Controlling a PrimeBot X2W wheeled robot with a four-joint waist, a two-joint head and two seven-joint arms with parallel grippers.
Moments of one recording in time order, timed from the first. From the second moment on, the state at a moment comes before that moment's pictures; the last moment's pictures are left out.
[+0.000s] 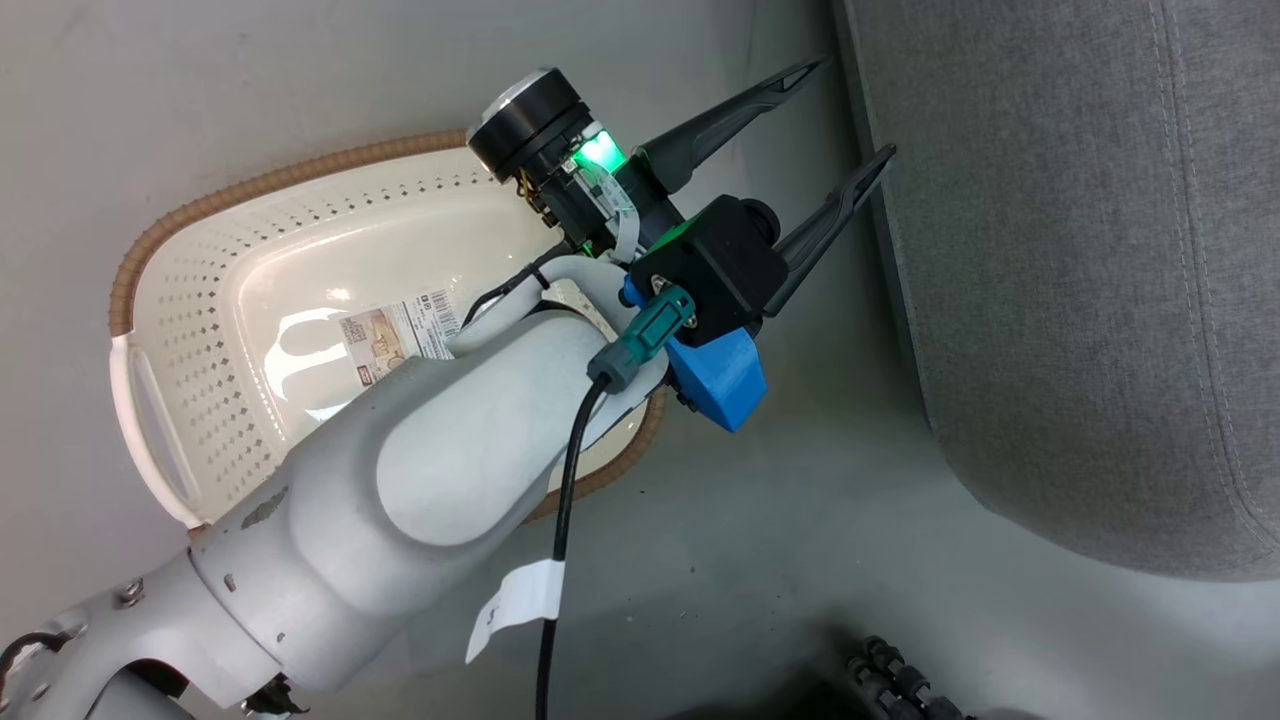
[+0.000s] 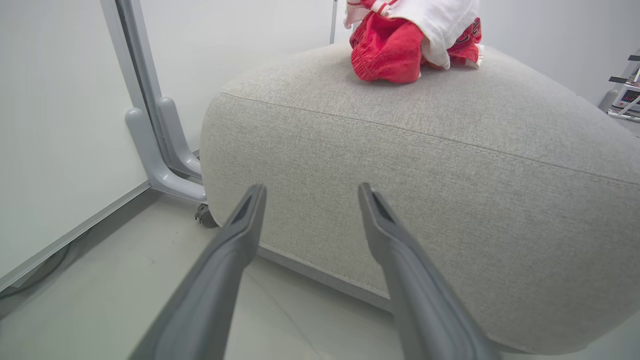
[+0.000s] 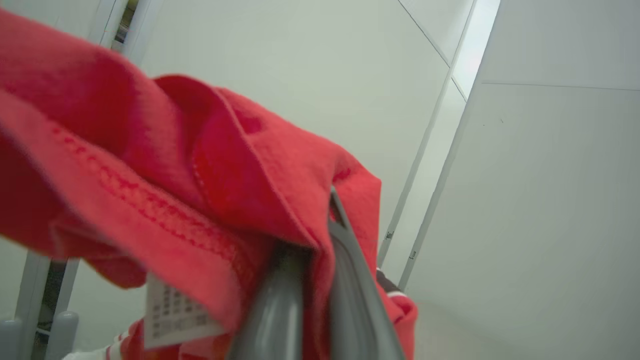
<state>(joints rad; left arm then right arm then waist) -1.03 0.19 -1.00 0.37 -0.33 -0.05 -0.18 -1.08 -0.55 -0.62 0.33 0.11 0.13 -0.26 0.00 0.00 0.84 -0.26</state>
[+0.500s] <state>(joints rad) -1.04 0.21 -1.01 0.34 -0.33 -0.04 -0.17 -0.94 -0.40 -0.62 0.53 0.03 0.13 -0.26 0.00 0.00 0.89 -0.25</state>
